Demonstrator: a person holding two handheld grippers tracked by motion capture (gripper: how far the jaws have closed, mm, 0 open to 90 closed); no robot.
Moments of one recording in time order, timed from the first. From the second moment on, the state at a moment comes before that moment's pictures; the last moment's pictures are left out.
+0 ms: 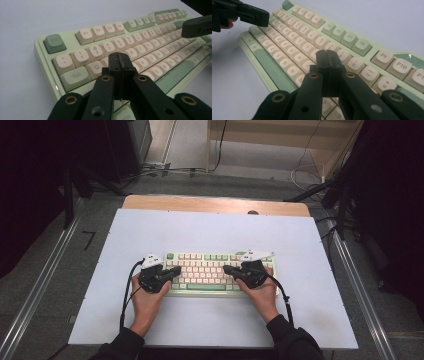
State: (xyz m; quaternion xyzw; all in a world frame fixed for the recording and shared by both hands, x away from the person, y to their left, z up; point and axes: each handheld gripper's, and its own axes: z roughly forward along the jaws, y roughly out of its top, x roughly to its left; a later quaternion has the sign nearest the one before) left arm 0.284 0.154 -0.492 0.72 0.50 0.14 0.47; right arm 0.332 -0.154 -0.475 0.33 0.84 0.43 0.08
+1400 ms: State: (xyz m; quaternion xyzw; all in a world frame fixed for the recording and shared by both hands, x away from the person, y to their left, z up) left arm 0.284 0.152 -0.492 0.72 0.49 0.13 0.47; right arm 0.345 -0.128 -0.487 0.34 0.84 0.41 0.09
